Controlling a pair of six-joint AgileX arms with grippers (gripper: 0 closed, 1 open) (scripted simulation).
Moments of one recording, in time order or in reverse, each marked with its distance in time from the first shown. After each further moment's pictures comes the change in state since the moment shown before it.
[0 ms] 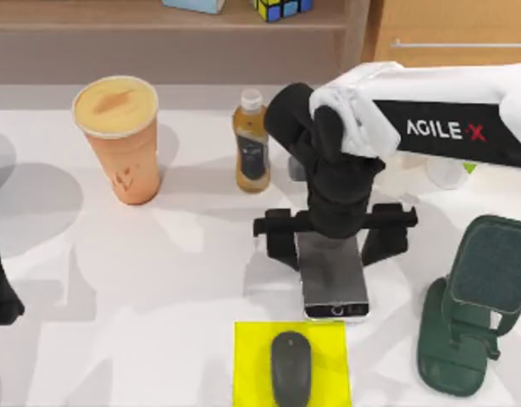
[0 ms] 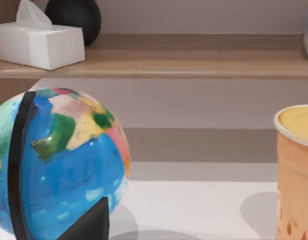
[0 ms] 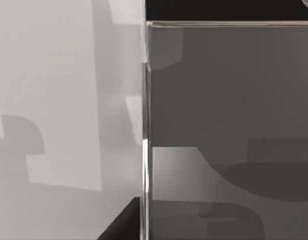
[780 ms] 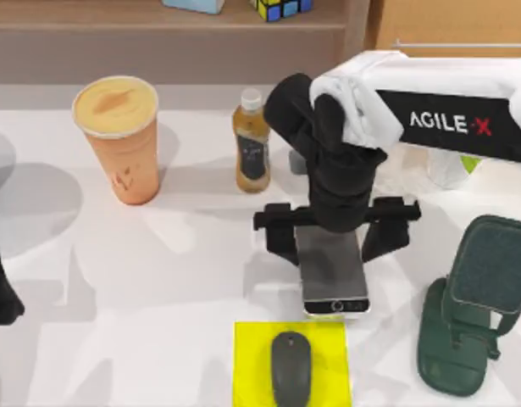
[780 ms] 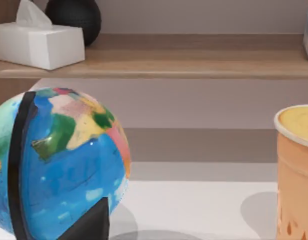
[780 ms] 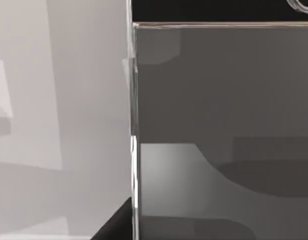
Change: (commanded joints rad) left arm 0.000 0.000 0.000 0.000 0.000 0.000; right arm 0.000 -0.030 0.031 -0.058 0.004 -0.002
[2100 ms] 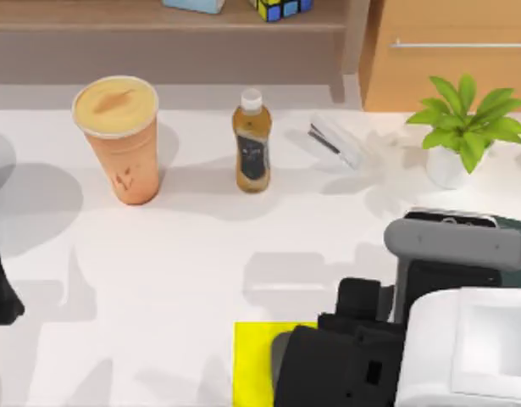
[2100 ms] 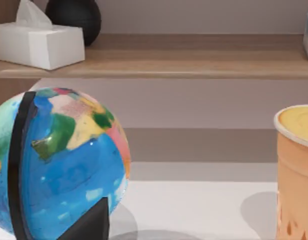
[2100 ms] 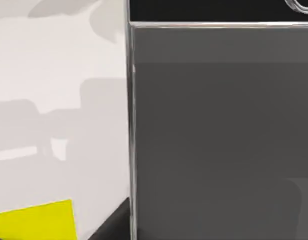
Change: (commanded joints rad) left arm 0.000 0.000 0.000 0.000 0.000 0.000; right arm 0.640 -0.717 -0.577 -0.224 0.877 0.889
